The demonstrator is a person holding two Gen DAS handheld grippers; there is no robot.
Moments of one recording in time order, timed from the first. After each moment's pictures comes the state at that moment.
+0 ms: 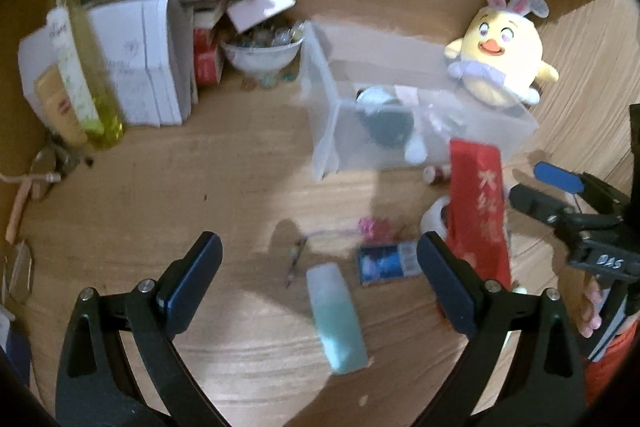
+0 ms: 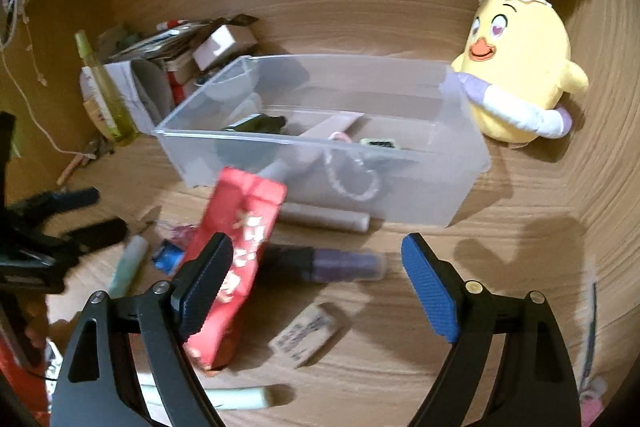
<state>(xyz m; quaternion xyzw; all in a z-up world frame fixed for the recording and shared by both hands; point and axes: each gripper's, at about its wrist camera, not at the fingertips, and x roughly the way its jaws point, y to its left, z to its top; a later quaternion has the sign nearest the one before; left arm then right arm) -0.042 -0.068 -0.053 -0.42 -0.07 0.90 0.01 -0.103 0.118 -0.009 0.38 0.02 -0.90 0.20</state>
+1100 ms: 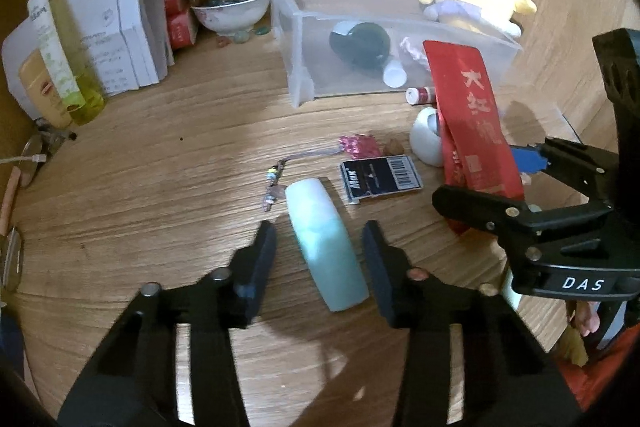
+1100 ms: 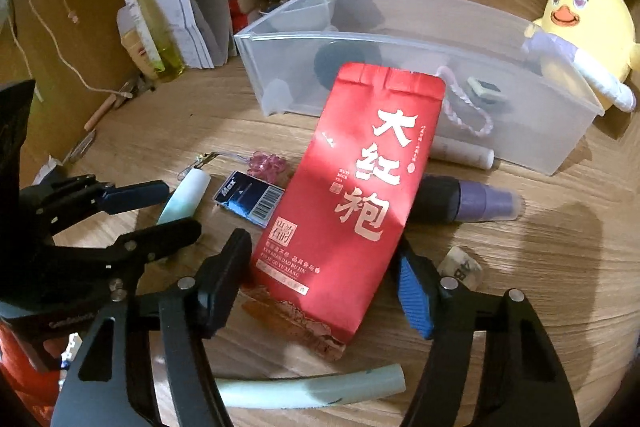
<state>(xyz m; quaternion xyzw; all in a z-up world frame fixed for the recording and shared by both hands) -0.018 -0.048 -0.080 -0.45 -0.01 0.89 0.05 -0.075 0.051 -0.049 0.44 0.06 -0.86 0.25</state>
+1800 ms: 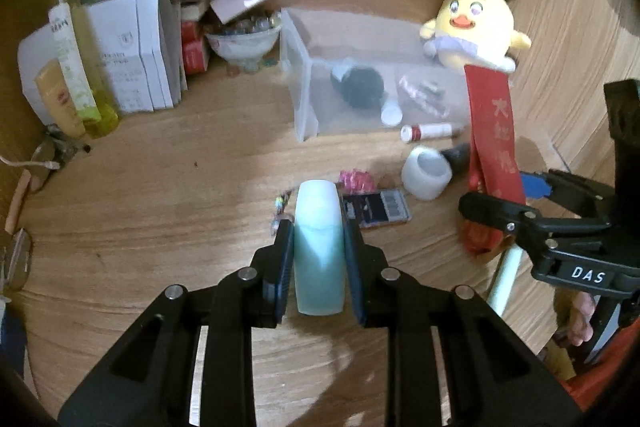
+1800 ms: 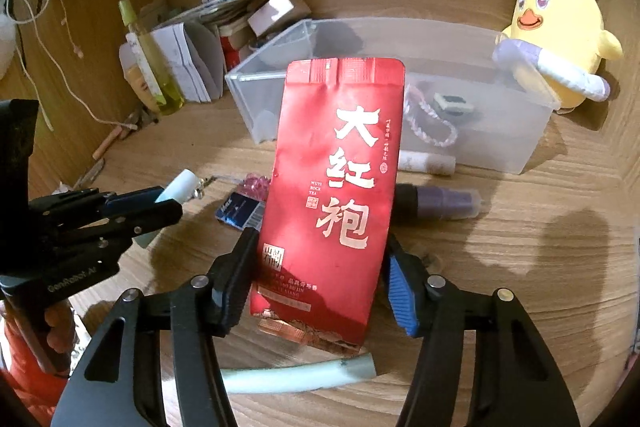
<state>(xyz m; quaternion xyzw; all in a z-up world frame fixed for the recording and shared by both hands) -0.008 -0.054 -0.057 -0.40 -0.04 0.91 0.03 -0.065 0.079 -0.029 0.40 0.01 -0.88 0.24</state>
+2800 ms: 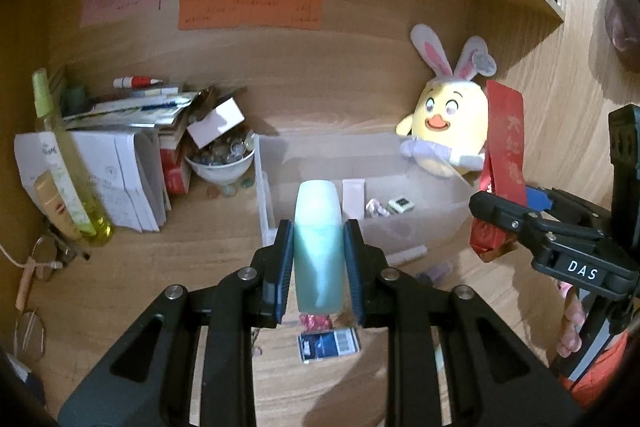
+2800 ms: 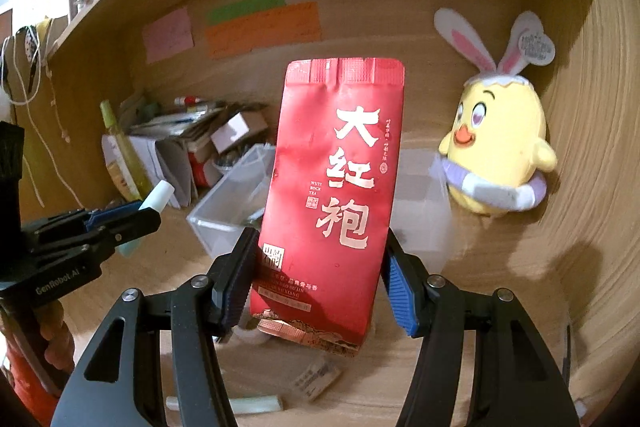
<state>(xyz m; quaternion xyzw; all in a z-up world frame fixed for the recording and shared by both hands) -0.047 -0.032 0.019 -0.29 -0.05 0.95 0.05 -0.092 0.127 0.054 0.28 0.00 -0.94 0.19</state>
